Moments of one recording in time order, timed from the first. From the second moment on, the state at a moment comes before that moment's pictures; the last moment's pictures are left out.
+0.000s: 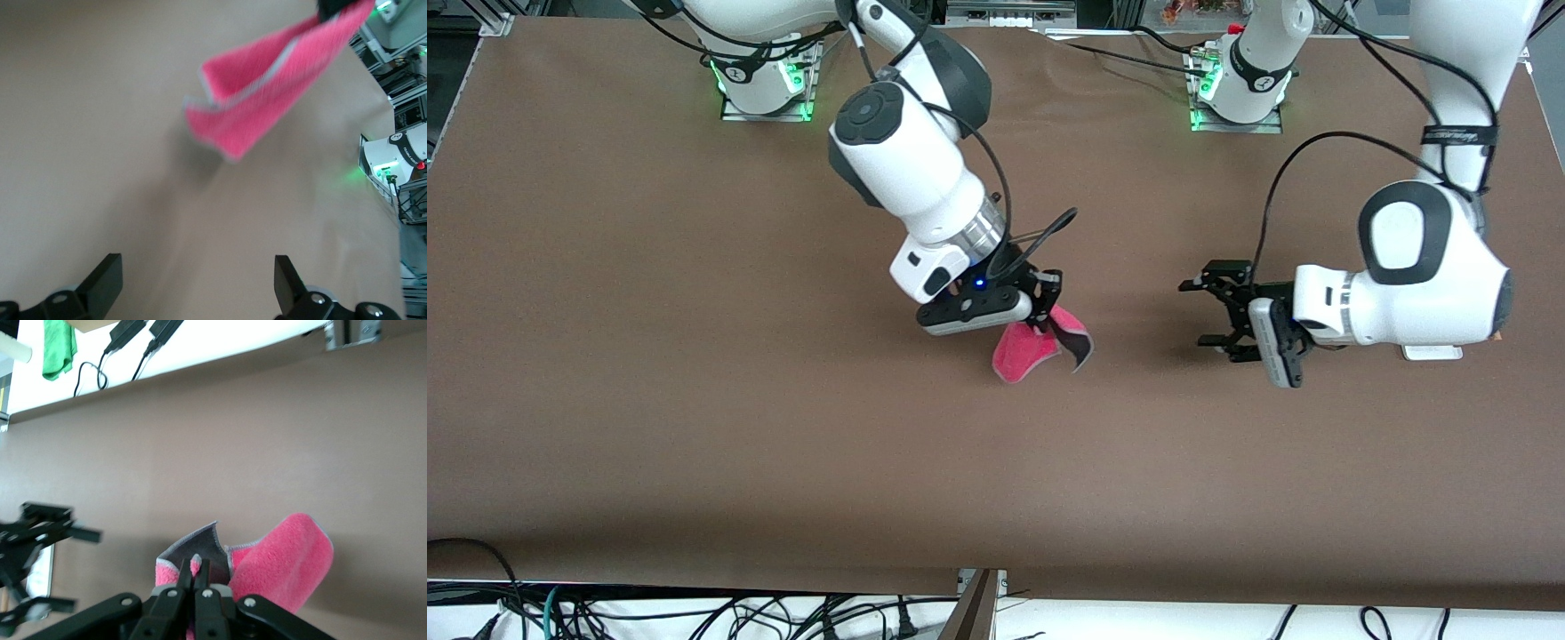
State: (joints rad) left arm -0.01 0.42 -0.13 -1.71 -0.81 1.89 1.15; right arm 0.56 0.70 0.26 -1.10 0.02 2.32 0.73
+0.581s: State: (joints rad) left arm -0.01 0.44 -0.17 -1.83 -1.09 1.98 1.67; right arm 0.63 0.74 0.26 -1.10 0.02 2.43 0.74
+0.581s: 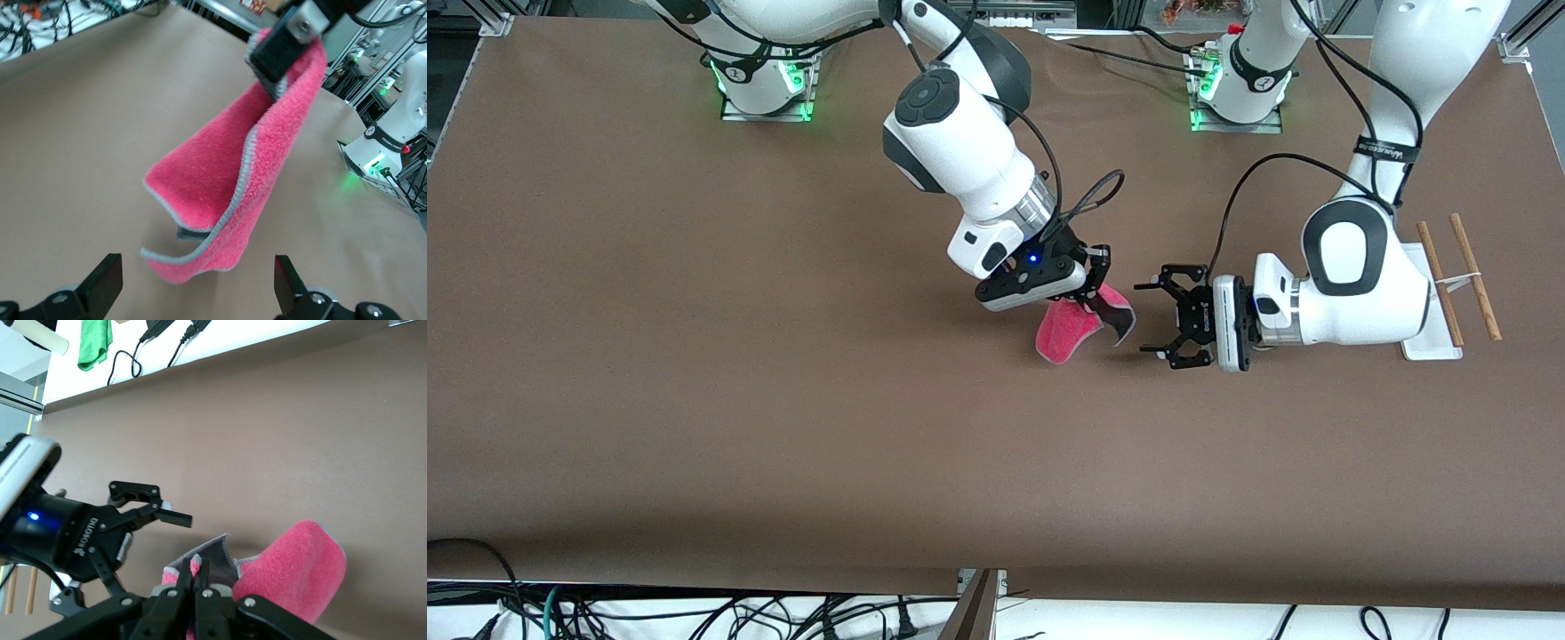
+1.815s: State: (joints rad) left arm -0.01 0.44 -0.23 -1.95 -1.25 2.09 1.97; right arm 0.64 0.76 0.26 -1.10 0.02 2.45 0.74
